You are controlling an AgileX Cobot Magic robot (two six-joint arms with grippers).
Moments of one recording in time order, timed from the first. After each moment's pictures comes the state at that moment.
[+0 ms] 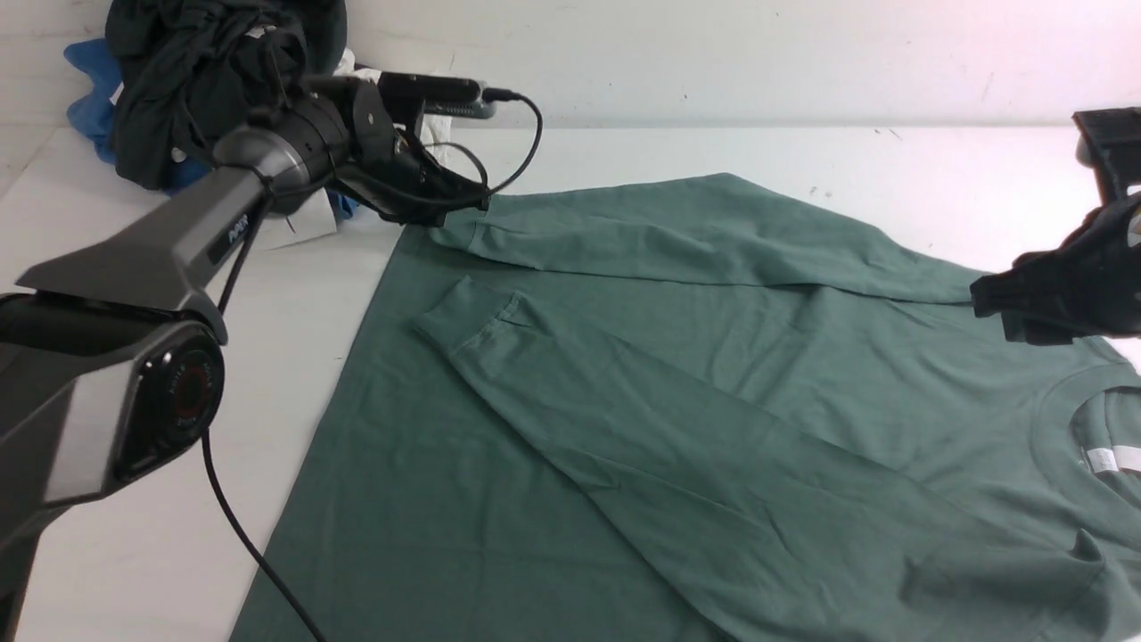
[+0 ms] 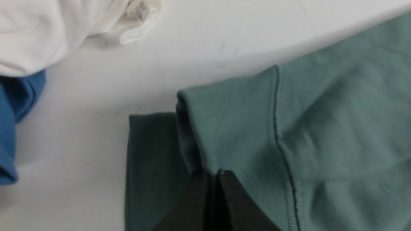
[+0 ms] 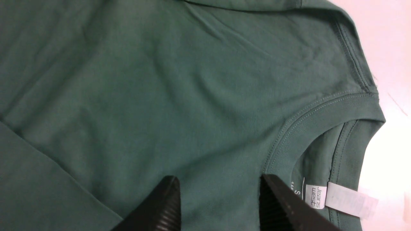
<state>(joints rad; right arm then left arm) 0.14 1.51 -1.12 -0.21 0.80 0.22 -0.18 2.50 -2.33 -0.17 0.80 0.07</state>
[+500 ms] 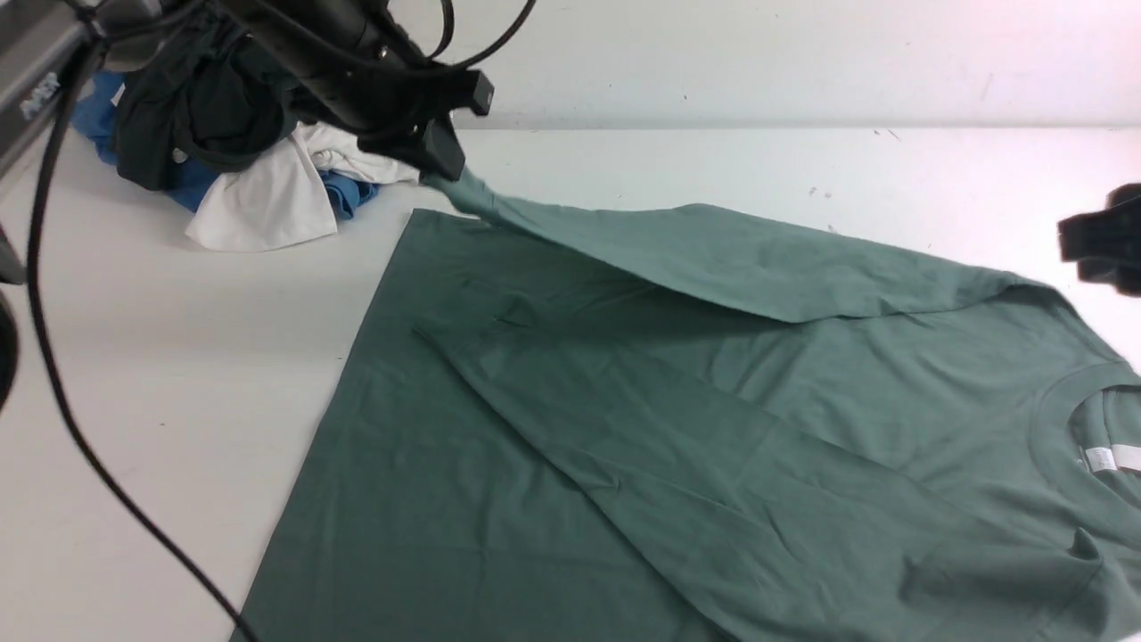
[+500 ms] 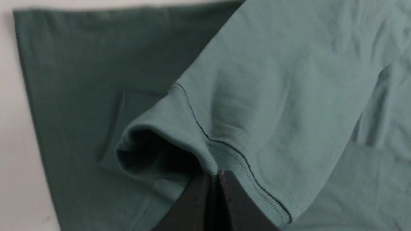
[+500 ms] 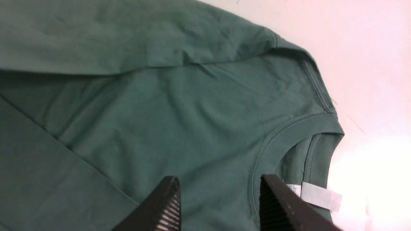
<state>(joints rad) 0.14 1.25 -1.12 -0.17 0.88 0.20 -0.19 2.07 -2.05 -0.39 1.18 0.15</state>
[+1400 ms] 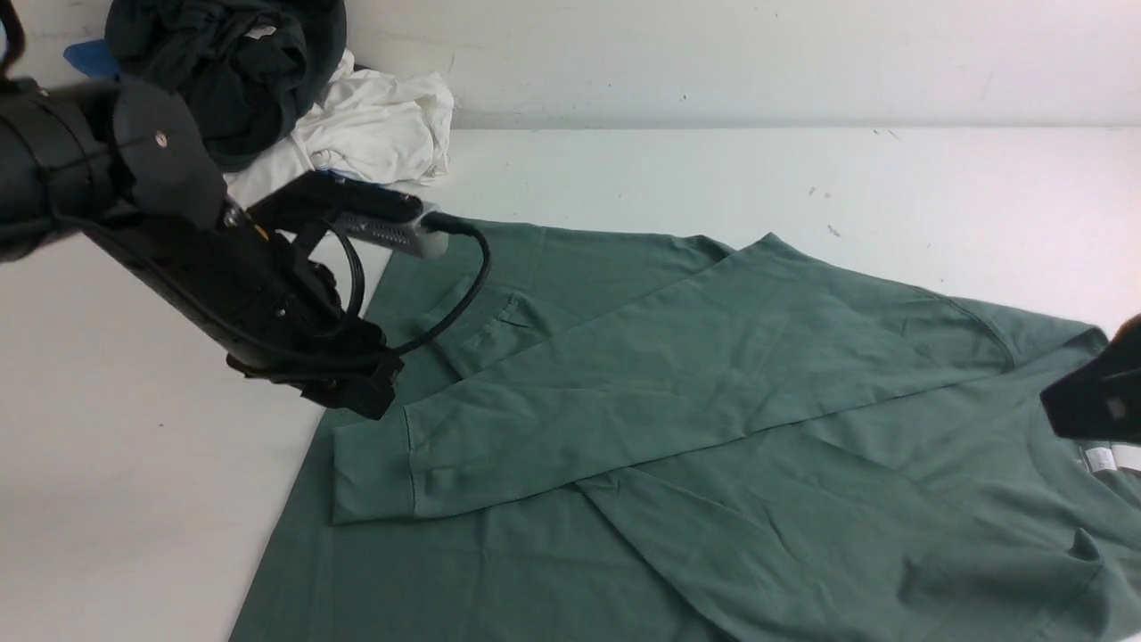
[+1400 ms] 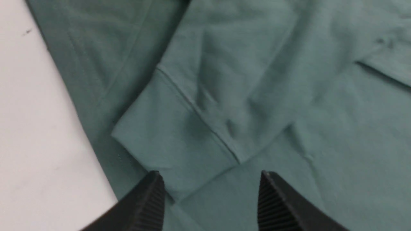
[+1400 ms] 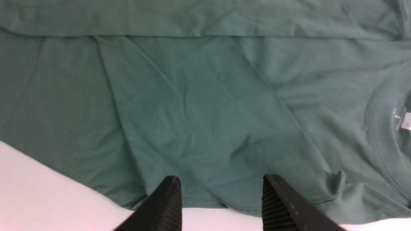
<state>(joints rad) 0.30 1.04 -1.12 0.18 1.25 -0.13 -0.24 1.60 -1.23 -0.31 0.97 0.43</state>
